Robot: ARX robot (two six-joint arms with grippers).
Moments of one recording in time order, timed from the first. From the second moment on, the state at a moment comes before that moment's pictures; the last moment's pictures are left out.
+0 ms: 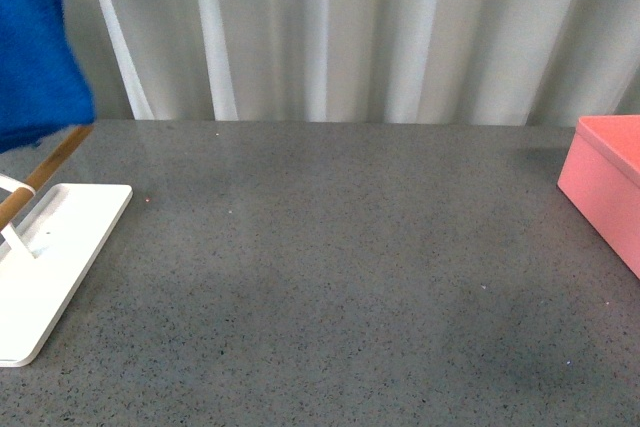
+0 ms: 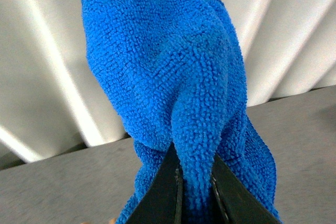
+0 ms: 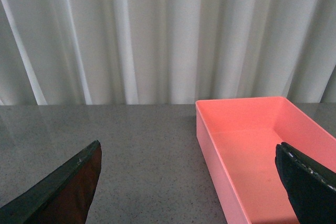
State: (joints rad) left arm 0.05 1.63 1.39 0.00 0.36 0.09; right arm 0.00 0.00 0.02 0.00 0.00 -0.01
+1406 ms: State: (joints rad) left arm -0.48 1.72 0.90 0.83 0.47 -0.59; right arm -0.10 0.31 0.19 0.13 -0.41 -0.34
